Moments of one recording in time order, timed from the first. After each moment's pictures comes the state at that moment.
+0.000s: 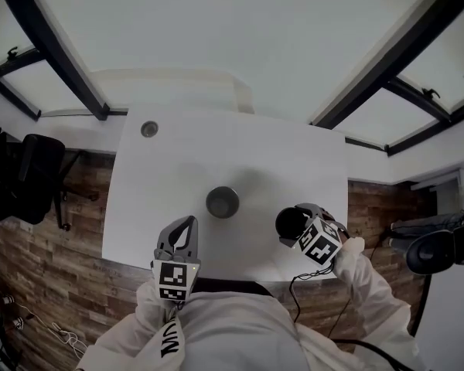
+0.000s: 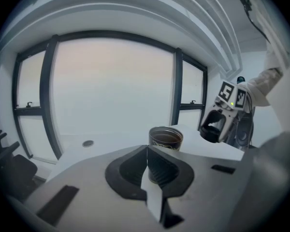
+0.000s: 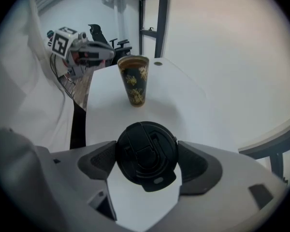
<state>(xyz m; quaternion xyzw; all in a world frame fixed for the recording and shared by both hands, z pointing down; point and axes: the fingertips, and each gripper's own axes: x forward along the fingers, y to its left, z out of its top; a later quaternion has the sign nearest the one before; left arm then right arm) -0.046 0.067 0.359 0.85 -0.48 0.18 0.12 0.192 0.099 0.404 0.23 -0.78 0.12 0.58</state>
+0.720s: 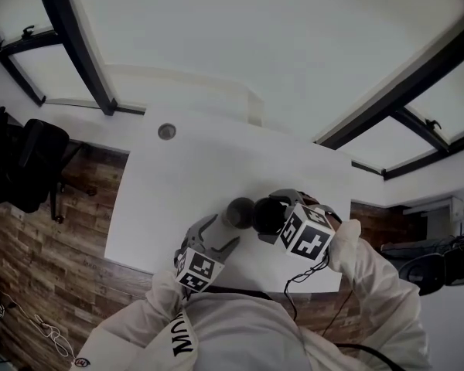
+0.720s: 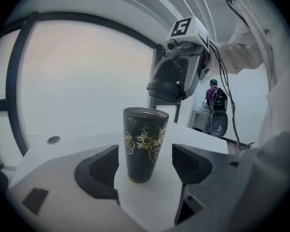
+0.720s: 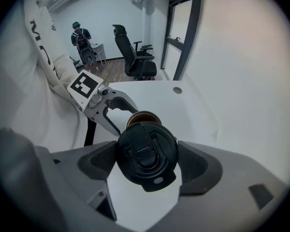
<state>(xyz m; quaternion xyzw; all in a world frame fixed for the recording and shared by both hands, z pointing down) -0.005 0.062 0.412 0.91 -0.34 0.20 0.12 0.045 0.041 0.324 0.11 -0.80 0.04 0.58</state>
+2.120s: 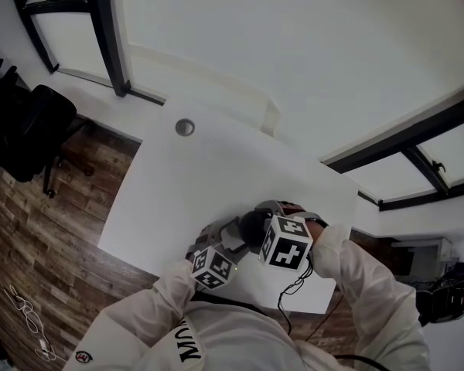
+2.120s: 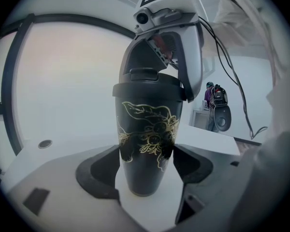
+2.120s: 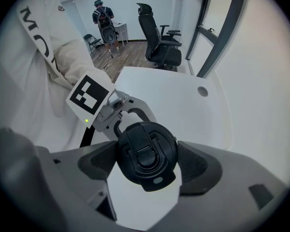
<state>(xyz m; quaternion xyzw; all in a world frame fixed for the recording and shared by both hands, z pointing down) 0.016 0.036 0.438 0.92 -0.34 0.19 0.09 -0.013 0.041 0.366 -0.02 -0.75 -0.02 0.66</state>
